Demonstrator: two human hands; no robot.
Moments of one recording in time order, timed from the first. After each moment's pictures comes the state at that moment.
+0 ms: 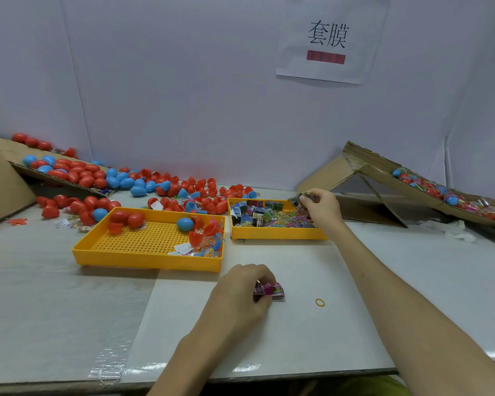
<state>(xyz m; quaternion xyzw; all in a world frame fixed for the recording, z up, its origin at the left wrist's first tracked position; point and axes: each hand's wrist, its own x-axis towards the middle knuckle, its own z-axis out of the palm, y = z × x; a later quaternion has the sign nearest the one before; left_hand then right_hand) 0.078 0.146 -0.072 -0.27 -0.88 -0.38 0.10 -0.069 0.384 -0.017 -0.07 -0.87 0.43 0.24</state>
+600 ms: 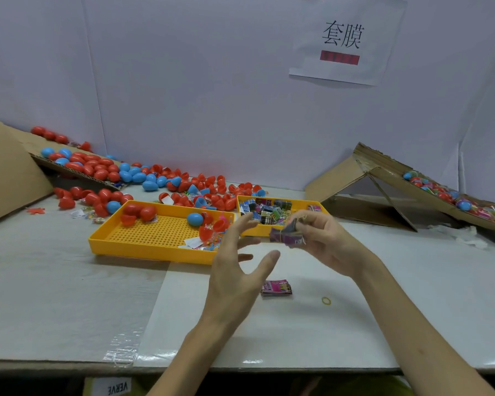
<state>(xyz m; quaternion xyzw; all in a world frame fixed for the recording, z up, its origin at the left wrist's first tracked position) 0.088 0.143 -0.052 -0.19 -0.72 -0.63 0.21 0.038 0.341 -0.005 0.22 -0.66 0.71 -0.08</state>
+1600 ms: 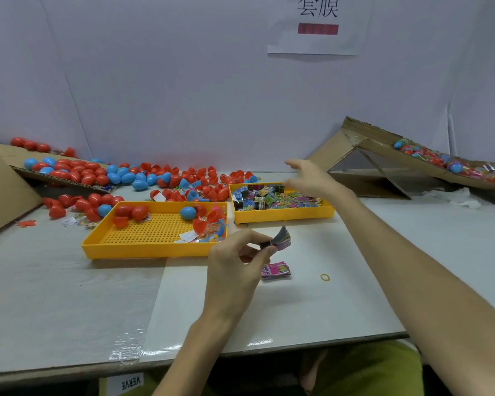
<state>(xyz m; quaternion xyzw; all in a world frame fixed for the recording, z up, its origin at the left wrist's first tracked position) 0.093 0.144 -0.055 -0.21 -0.76 -0.58 0.21 -0.048 0.353 0.028 0.03 -0.95 0.31 0.09</state>
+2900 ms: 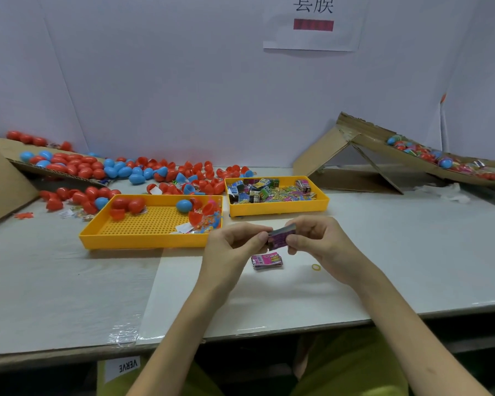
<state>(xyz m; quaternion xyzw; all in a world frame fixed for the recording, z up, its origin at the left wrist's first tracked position) 0.090 0.140 -0.050 -0.20 -0.66 -0.72 0.04 0.092 0.343 -0.043 0.20 -0.70 0.69 0.03</state>
